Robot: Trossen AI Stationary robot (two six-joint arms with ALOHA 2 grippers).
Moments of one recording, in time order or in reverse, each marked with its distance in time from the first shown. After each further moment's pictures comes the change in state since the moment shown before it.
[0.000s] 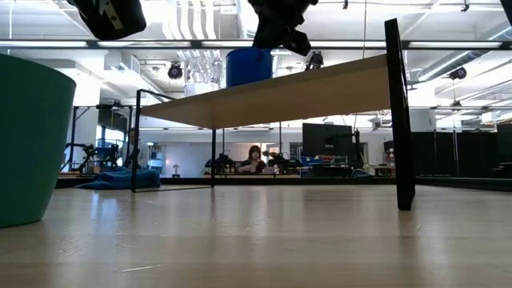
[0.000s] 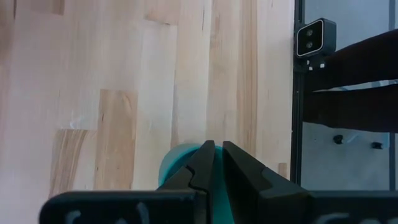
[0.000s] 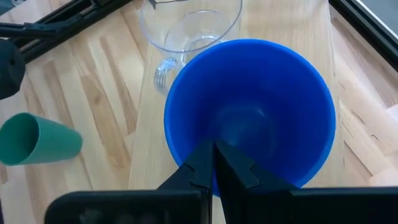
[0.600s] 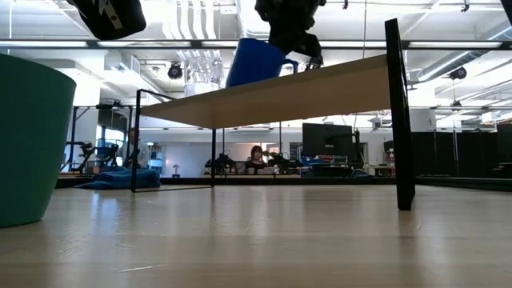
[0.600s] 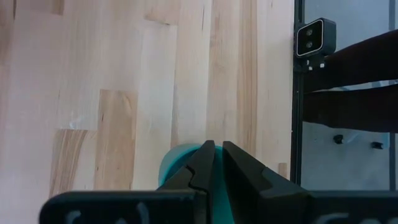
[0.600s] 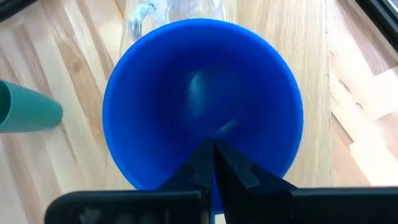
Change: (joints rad) left arm 0.000 0.000 0.000 0.000 0.000 0.001; right arm 0.002 0.000 0.002 -0.124 0.004 -0.017
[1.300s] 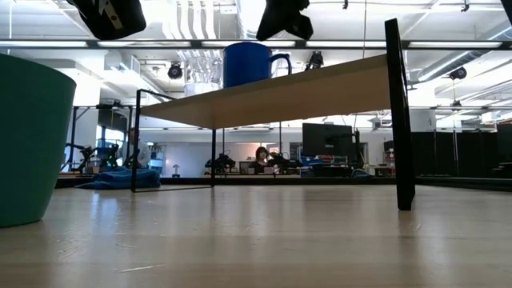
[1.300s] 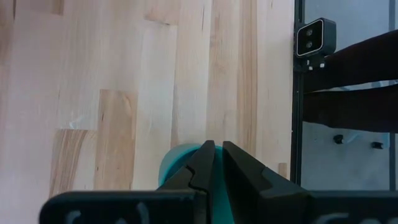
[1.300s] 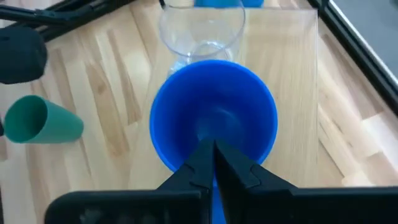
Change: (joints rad) left arm 0.000 0.000 0.000 0.000 0.000 0.000; right arm 0.002 -0.002 0.122 -0.009 0.000 -0.077
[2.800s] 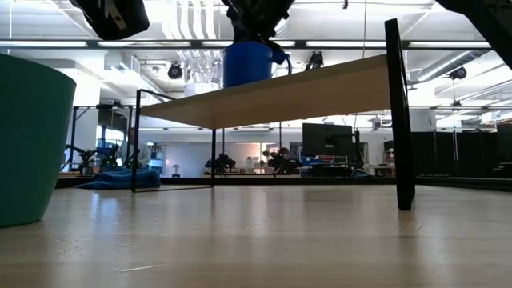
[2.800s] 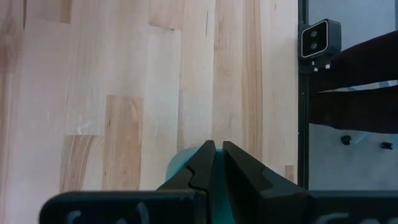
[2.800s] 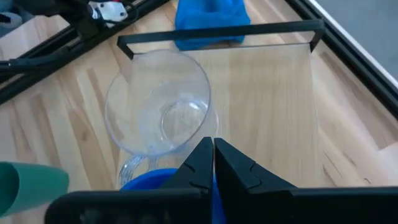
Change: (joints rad) left arm 0.000 0.000 -0.002 0.004 -0.020 0.027; right arm -0.098 0.242 0.224 0.036 -0.052 0.034
